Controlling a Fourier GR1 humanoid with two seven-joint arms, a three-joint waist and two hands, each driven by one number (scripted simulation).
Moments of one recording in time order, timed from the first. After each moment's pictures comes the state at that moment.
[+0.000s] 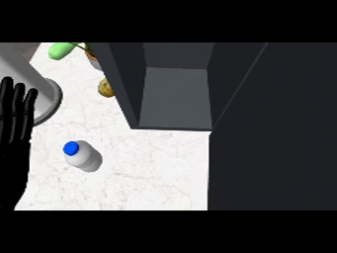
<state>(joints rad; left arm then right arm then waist) 0.00 0.09 -0.01 -2.10 0.04 0.00 -0.03 0.00 -0.13 -0.01 -2.10 0.00 0.03 0.01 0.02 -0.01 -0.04</state>
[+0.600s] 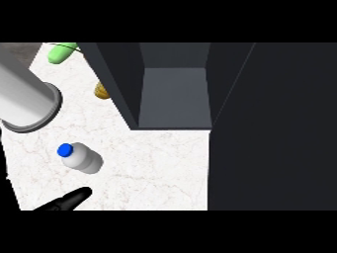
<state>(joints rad) 0.21 0.01 -0.17 -2.25 -0.18 0.50 0.08 0.24 -0.13 0.06 -2.22 -0.14 0.14 0.07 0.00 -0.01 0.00</state>
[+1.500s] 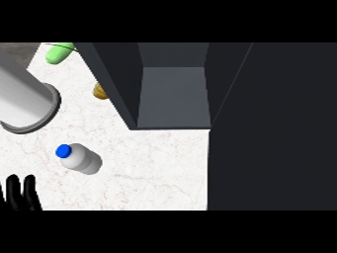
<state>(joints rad) 0.43 0.00 -0.73 -2.32 -0.55 0.92 0.18 0.59 -0.13 0.05 -2.42 -0.24 0.29 0.03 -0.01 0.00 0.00</state>
